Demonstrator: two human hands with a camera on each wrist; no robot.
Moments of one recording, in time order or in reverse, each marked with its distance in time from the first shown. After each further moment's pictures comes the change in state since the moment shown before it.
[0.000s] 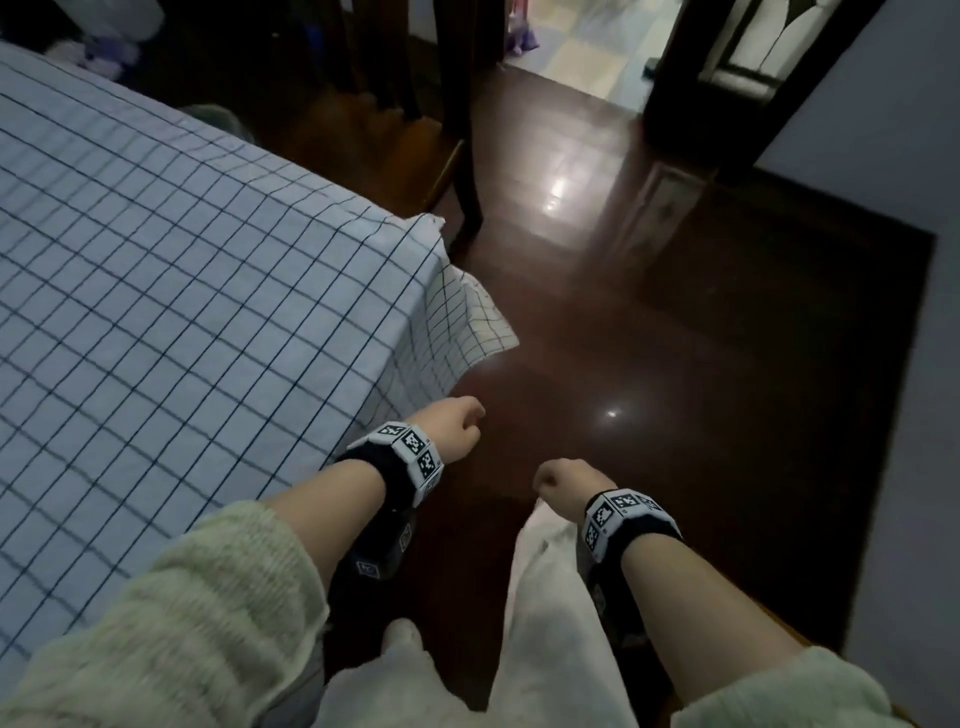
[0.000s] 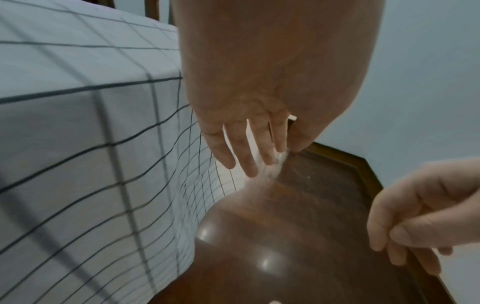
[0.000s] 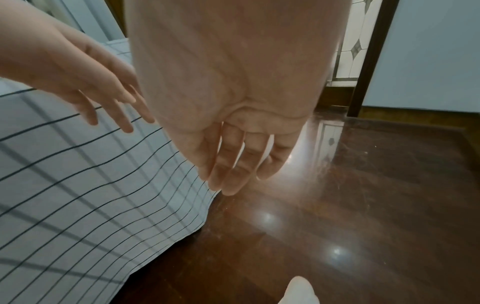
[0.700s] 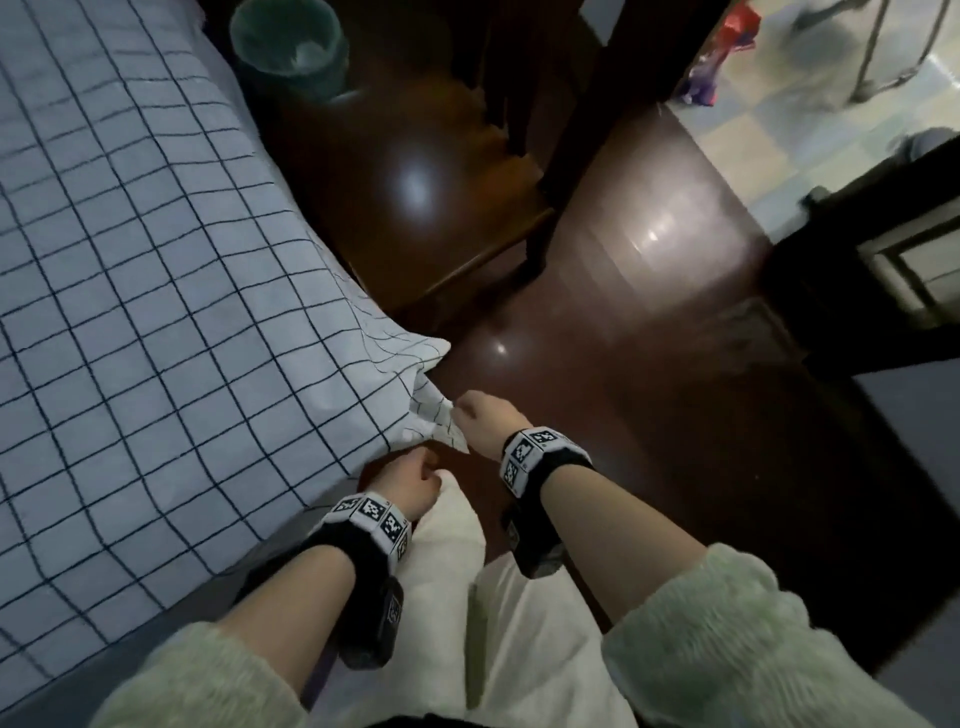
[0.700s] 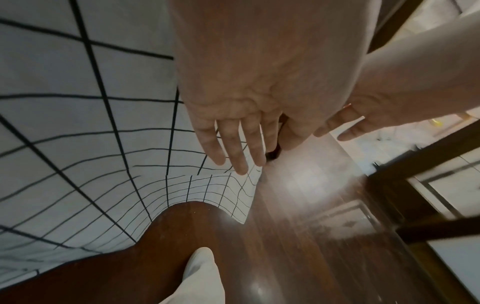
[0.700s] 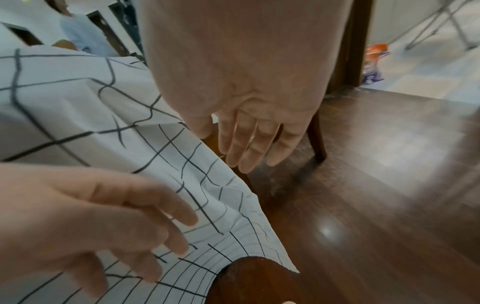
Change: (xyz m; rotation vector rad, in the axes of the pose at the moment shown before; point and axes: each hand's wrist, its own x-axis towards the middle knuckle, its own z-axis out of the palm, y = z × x) left_hand 0.193 0.012 -0.075 -0.709 0.147 -0.584; right_hand 0.252 -0.104 -0.262 -0.173 -0.094 -0.325
